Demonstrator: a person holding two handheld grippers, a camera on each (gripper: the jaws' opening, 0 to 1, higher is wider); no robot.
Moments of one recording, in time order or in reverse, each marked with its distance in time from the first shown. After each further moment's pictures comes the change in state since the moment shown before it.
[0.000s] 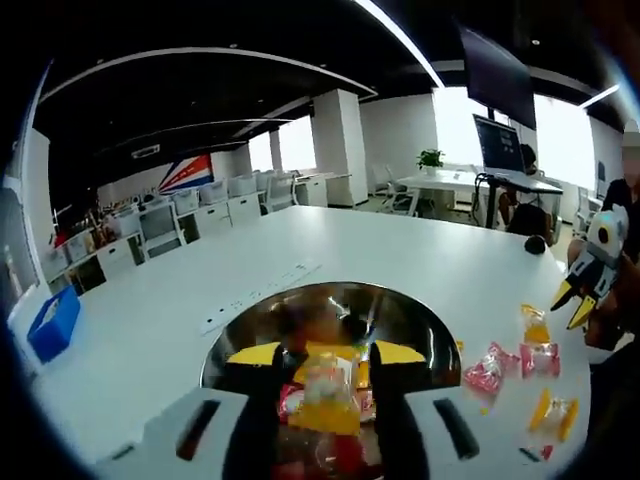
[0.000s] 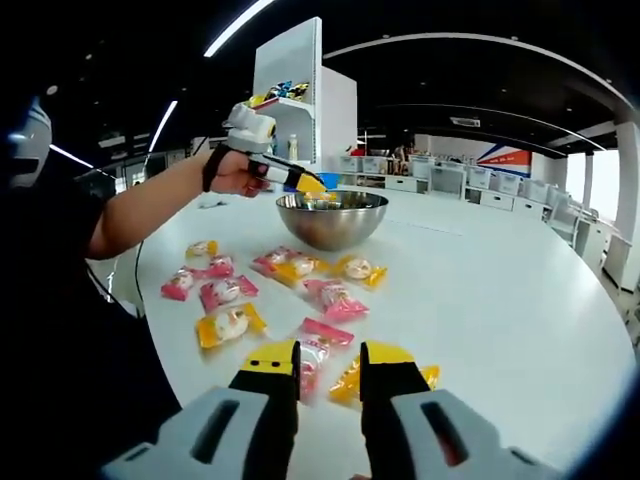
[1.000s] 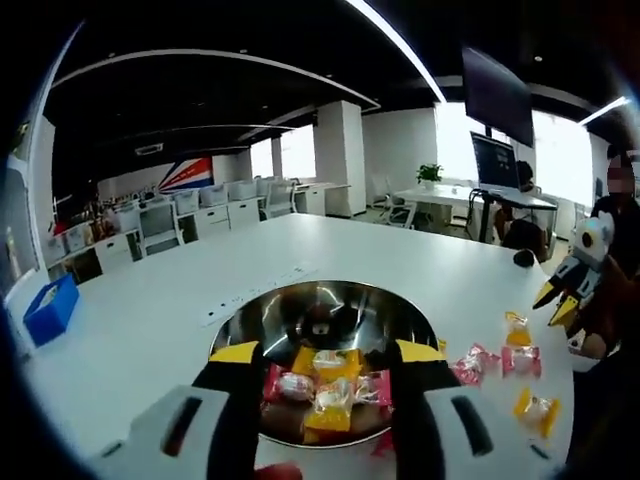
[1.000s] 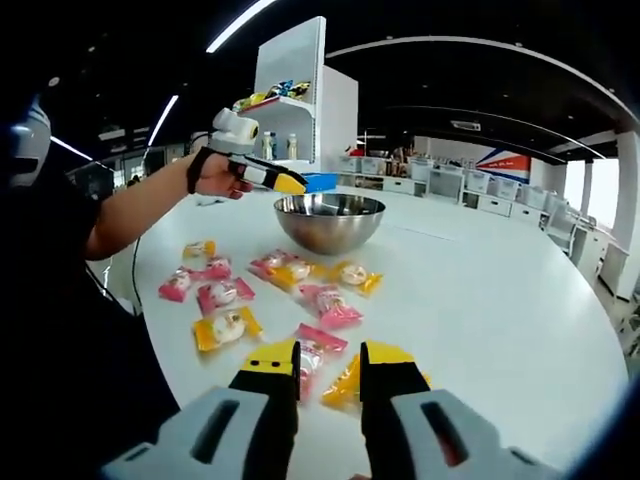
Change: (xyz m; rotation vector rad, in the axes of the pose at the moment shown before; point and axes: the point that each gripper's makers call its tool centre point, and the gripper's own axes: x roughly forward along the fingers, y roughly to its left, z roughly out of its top) left arm -0.037 -0.002 -0.005 -0.056 -0.040 -0.024; right arm -0.004 -0.003 0.009 -0.028 0.003 -0.016
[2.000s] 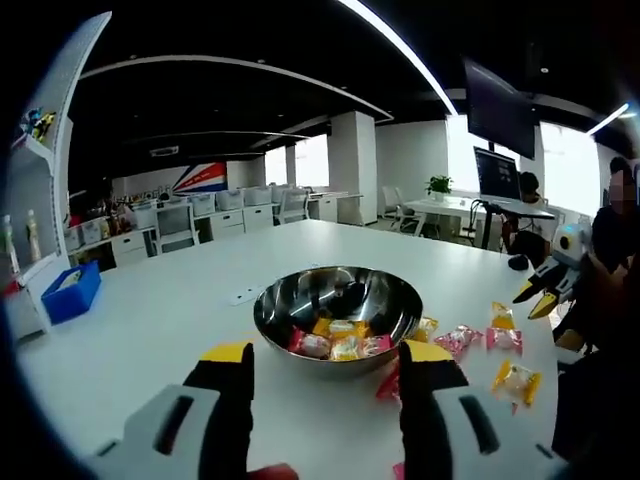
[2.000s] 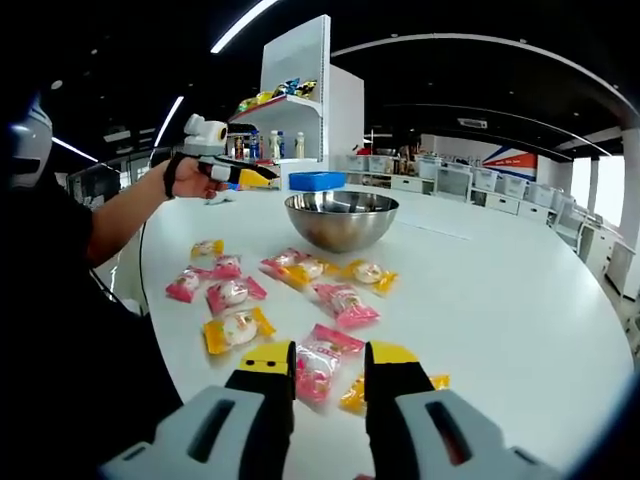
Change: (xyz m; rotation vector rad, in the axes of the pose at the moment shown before) left arm -0.078 0.016 -0.022 -0.030 -0.036 0.047; right arm 0.009 0.014 -0.003 0.004 0.006 0.035
